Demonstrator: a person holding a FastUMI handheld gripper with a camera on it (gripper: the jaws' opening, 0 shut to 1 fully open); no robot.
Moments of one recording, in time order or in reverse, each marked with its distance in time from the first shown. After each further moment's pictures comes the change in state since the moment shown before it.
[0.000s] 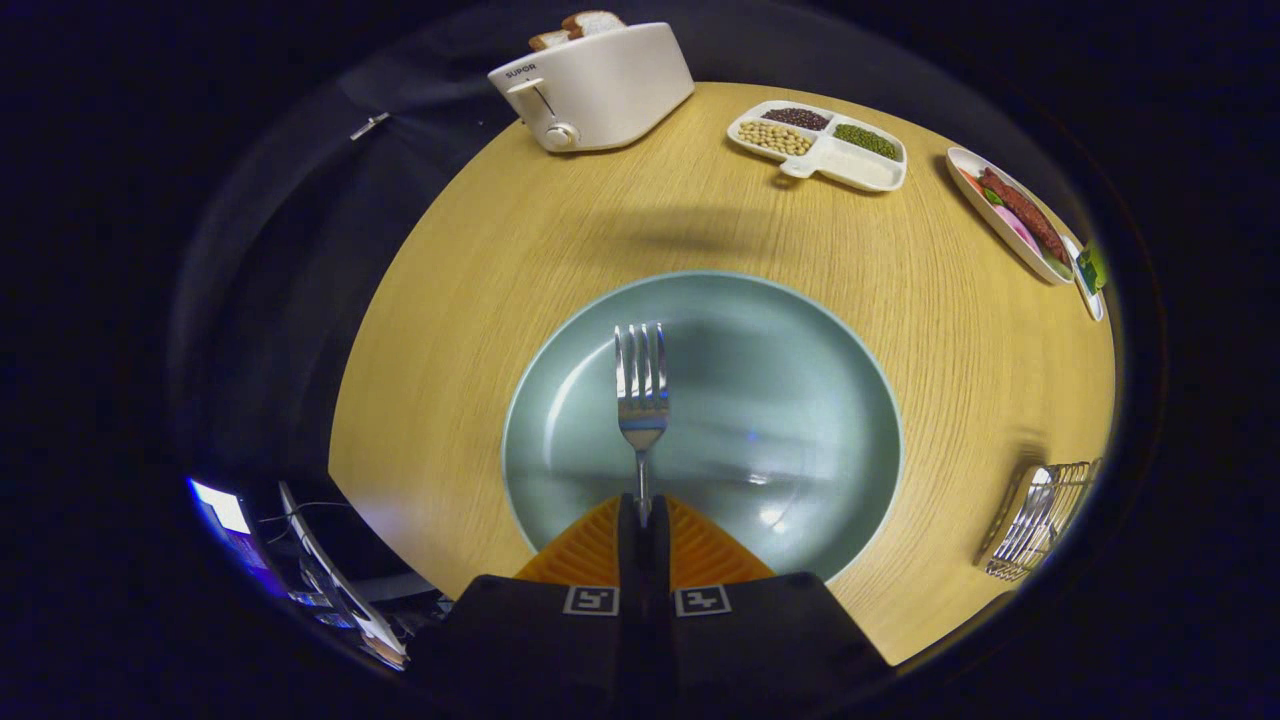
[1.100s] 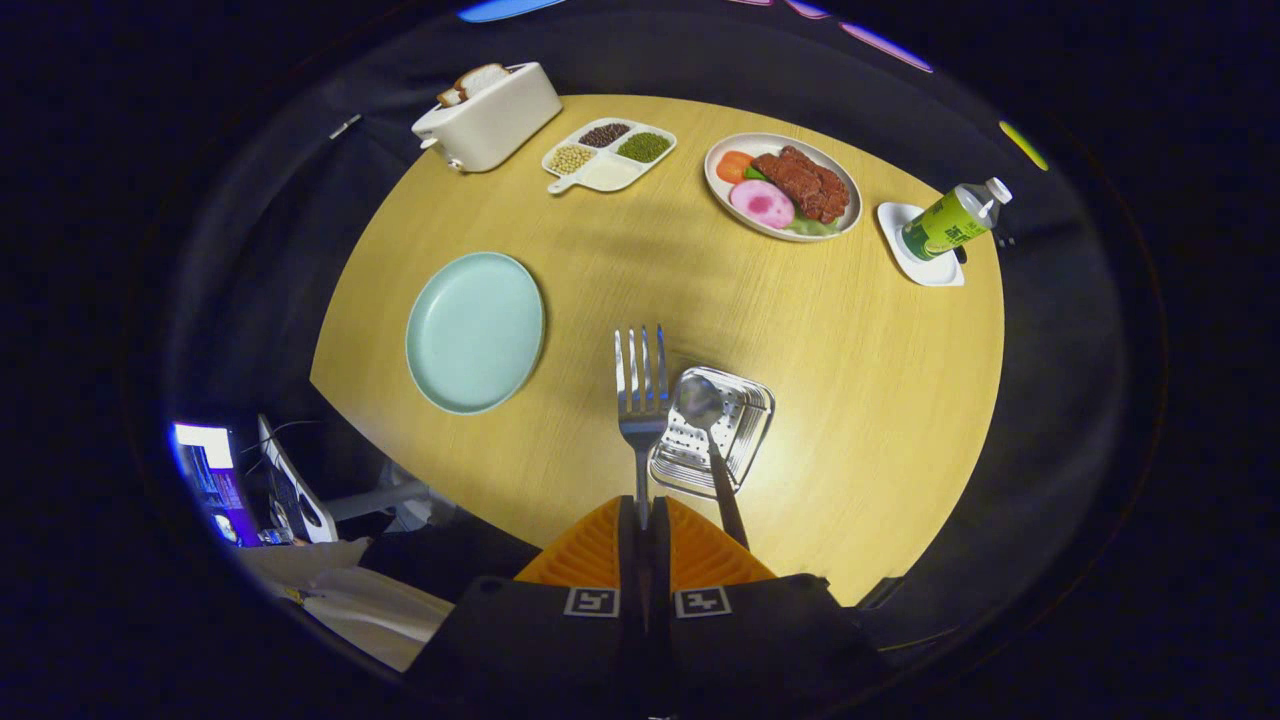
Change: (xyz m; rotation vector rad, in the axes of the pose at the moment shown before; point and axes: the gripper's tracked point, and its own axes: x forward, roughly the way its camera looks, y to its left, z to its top) arm -0.230 -0.210 -0.046 -0.075 0.229 -0.164
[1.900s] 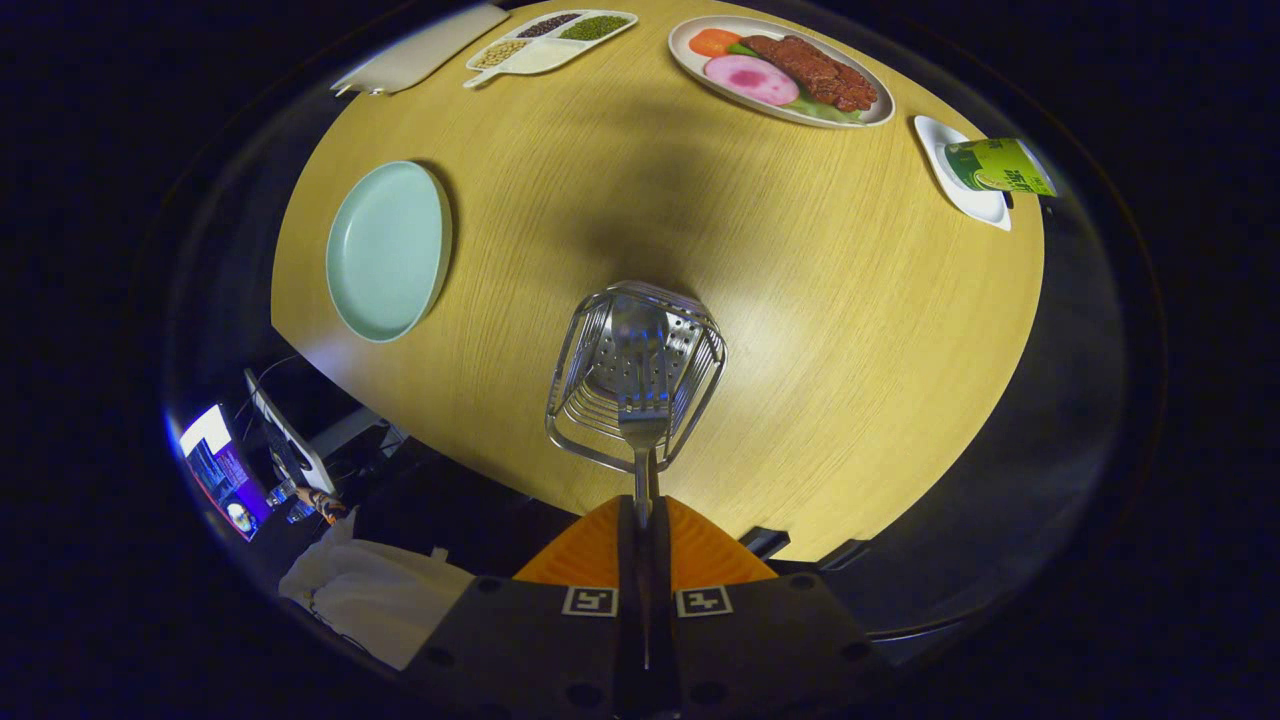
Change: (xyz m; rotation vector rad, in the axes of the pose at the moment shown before) arm 0.040 -0.050 -0.015 -0.002 0.375 -0.013
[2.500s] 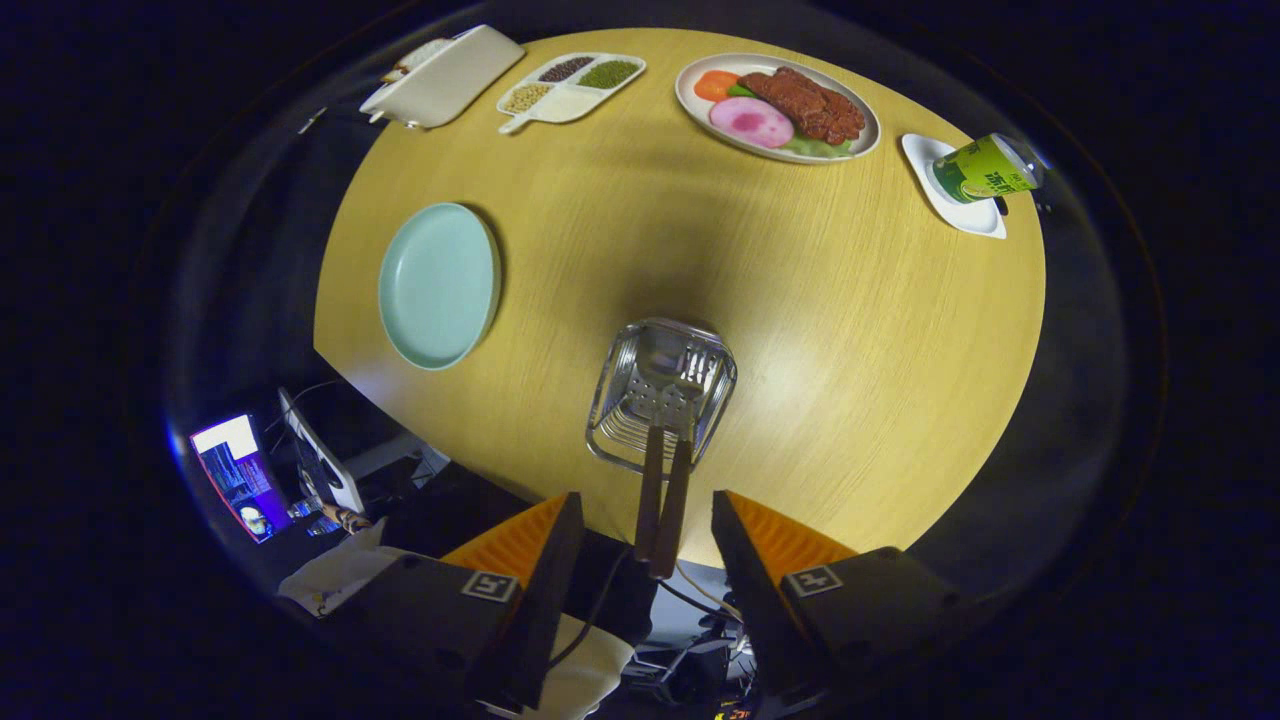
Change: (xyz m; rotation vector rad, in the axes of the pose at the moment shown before) arm -0.037 0.021 0.005 0.017 -0.211 0.132
